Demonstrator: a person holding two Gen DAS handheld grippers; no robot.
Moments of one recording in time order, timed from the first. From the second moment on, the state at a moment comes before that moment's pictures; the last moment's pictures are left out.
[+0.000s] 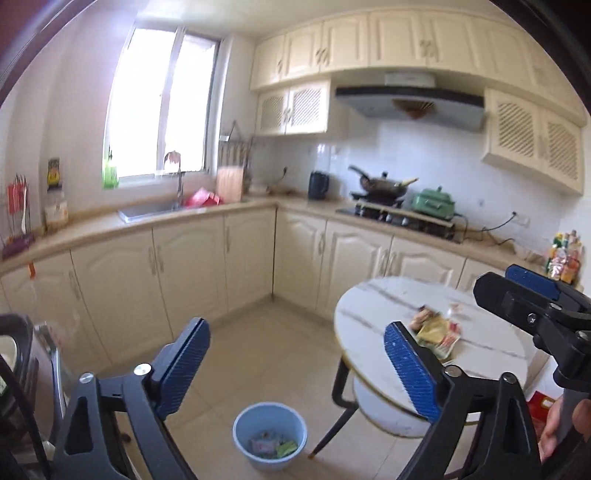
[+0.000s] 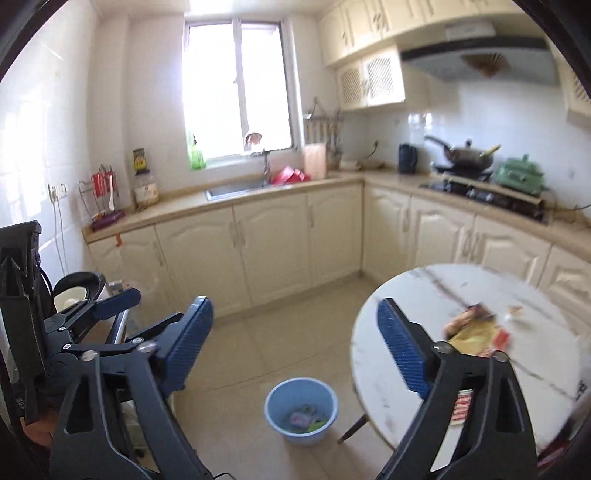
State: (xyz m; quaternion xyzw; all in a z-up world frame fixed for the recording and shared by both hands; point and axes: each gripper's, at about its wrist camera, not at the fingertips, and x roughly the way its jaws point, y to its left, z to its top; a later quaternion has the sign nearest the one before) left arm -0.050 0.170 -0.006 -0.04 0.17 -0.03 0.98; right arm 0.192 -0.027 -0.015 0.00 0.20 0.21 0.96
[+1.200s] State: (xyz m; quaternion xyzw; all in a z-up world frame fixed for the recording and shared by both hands) left arm -0.107 0.063 -0.066 -0.01 0.07 -0.05 1.00; right arm 0.081 -0.161 0.063 0.01 0.10 0.03 0.99
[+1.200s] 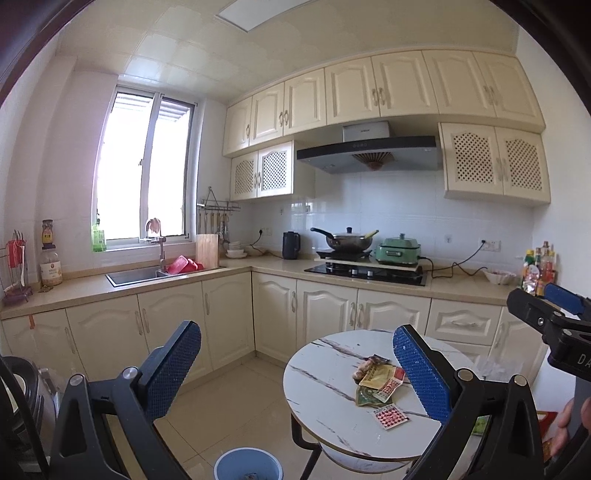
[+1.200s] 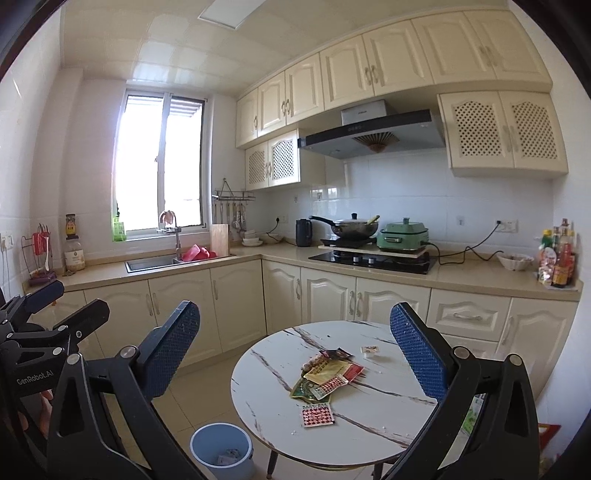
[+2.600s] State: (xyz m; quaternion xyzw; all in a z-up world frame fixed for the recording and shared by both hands) left arm 0.287 -0.046 -0.110 0.04 0.35 -0.15 0.92; right arm 0.322 -0.240 -0.215 -0.03 0.46 0.10 0.88
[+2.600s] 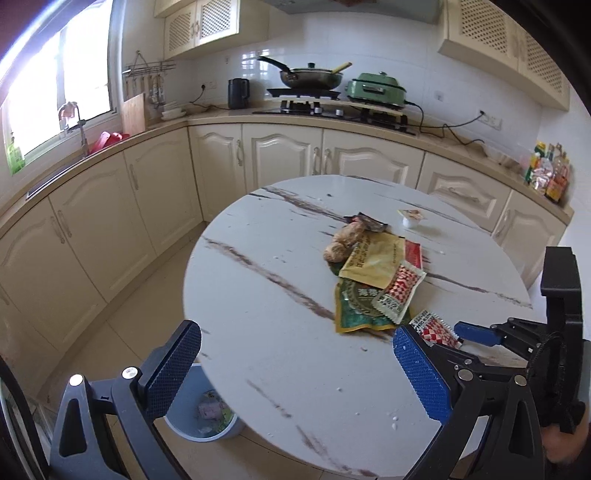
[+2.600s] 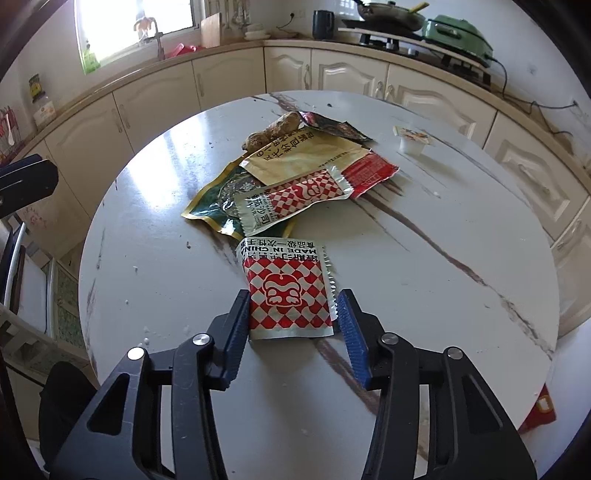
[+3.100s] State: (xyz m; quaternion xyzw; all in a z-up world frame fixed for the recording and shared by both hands) left arm 0.394 -0.154 -0.171 0.12 0.40 -0.23 0.88; right arm 0.333 -0.321 -0.200 0.03 0.43 0.06 0.90
